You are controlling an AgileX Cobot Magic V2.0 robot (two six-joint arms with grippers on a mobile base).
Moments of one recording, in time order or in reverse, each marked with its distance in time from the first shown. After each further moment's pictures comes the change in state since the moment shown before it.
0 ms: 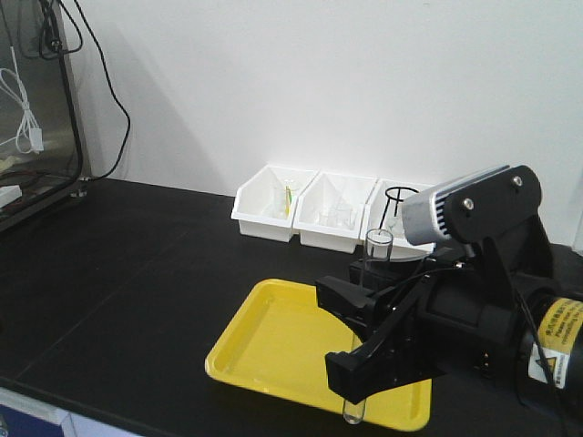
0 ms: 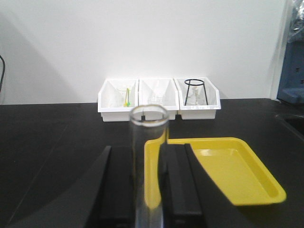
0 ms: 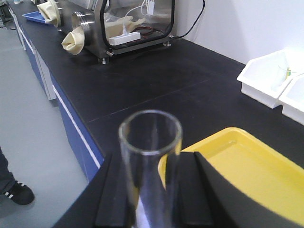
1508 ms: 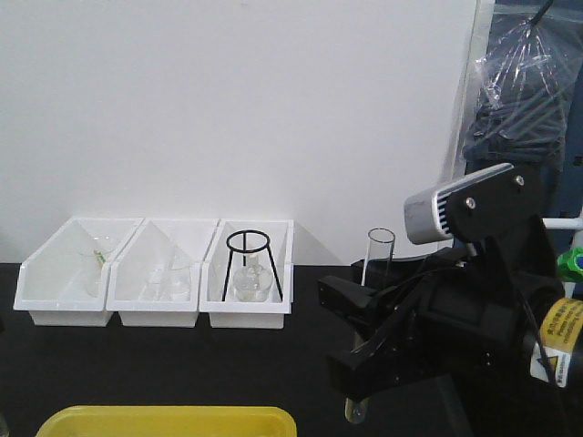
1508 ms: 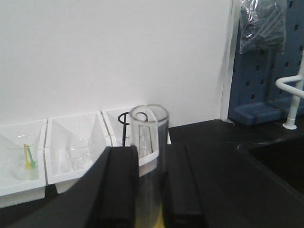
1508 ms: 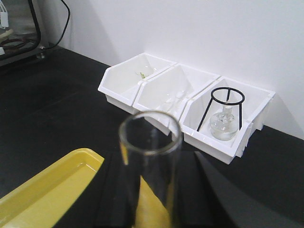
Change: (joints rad) left arm 0.000 0.000 0.000 0.000 0.000 0.000; right arm 0.000 0.000 0.000 0.000 0.003 0.000
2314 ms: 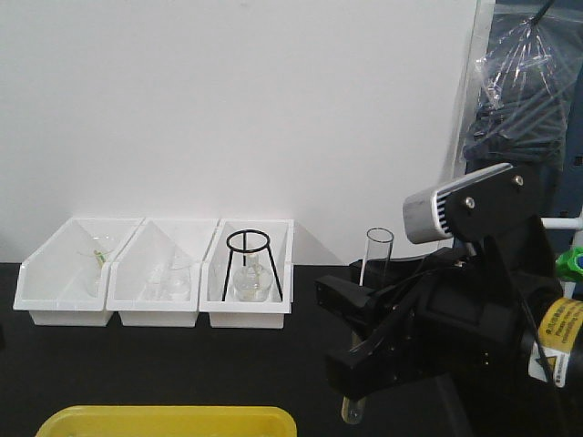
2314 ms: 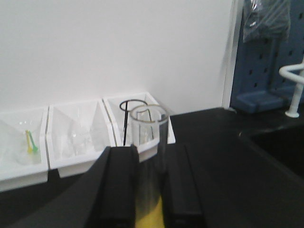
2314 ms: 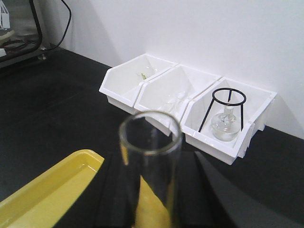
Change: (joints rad) left arm 0.000 0.003 0.000 0.000 0.081 0.000; right arm 0.000 0.005 0.000 0.009 -0.005 0.010
